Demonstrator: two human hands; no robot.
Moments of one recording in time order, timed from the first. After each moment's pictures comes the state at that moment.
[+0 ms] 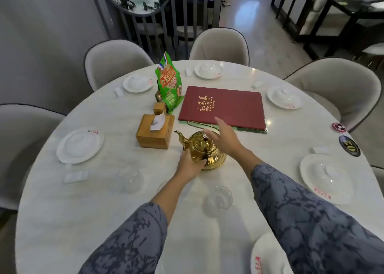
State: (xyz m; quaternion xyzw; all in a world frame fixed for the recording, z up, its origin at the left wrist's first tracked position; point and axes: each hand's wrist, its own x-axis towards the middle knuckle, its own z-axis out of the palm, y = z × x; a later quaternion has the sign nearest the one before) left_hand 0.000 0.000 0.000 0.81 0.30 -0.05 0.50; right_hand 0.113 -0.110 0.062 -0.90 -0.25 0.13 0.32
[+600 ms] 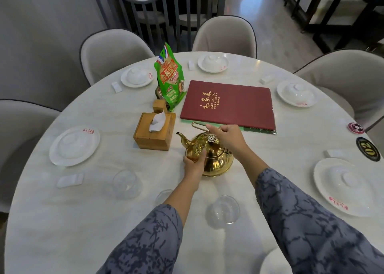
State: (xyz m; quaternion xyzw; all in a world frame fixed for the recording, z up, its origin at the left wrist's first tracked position) left_hand 0.031 -0.012 -0.014 0.53 0.48 -0.01 0.70; right_hand 0.139 -0.092 0.045 -0.81 -0.12 0.20 0.54
